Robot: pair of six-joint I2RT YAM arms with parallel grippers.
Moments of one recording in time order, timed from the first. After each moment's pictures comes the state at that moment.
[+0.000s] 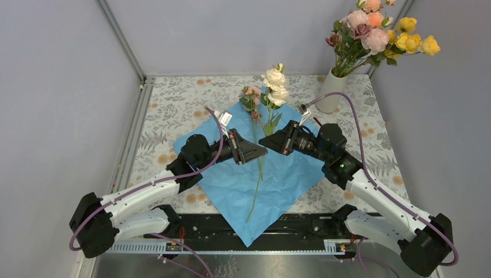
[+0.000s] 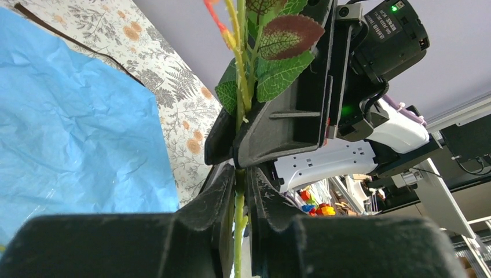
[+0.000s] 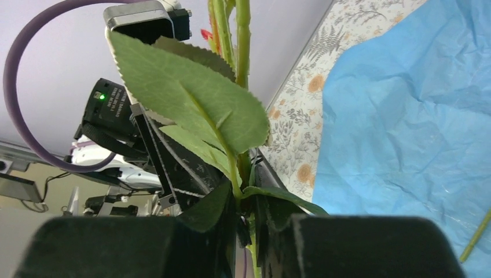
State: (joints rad) left arm -0.83 1.04 0.64 0.49 0.38 -0.90; right arm 0.64 0.95 0.72 0.21 -0.45 0.94
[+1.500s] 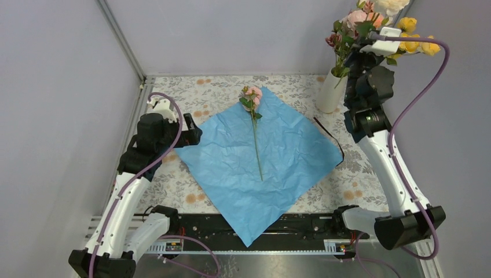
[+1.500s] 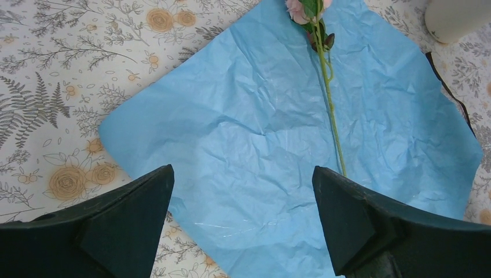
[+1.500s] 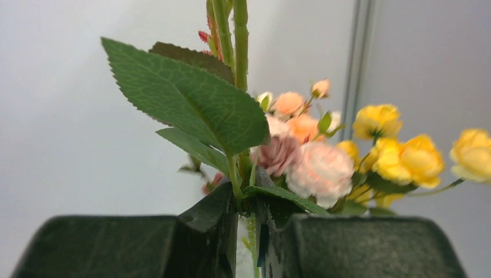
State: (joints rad) left arm -0.22 0.84 0.94 -0.60 0.07 -0.32; right arm 0.29 1.19 1.33 0.24 0.48 -0.11
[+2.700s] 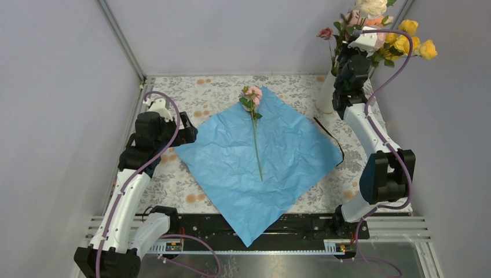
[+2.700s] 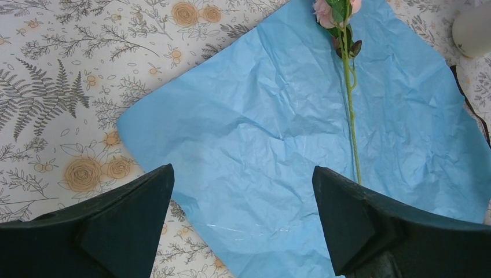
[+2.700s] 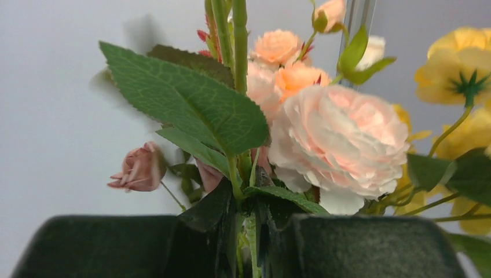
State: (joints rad) left arm -0.13 0.87 0.92 -0.58 0.08 -0.31; right arm 0.11 1.59 1.36 0.56 0.45 -0.11
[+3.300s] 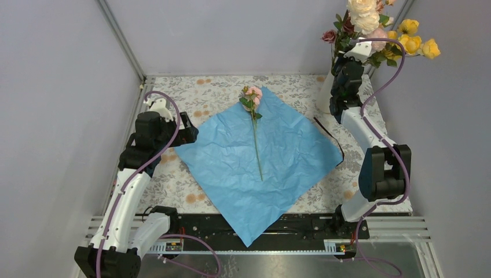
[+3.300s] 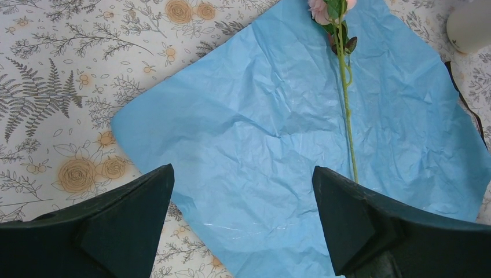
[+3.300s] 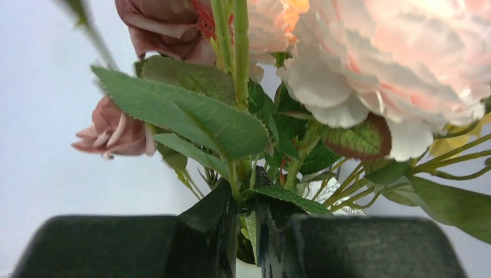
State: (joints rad) left arm -0.12 0.88 0.92 -0.58 0.11 -0.31; right arm 0.10 1.63 1.26 0.58 0.45 -0.02
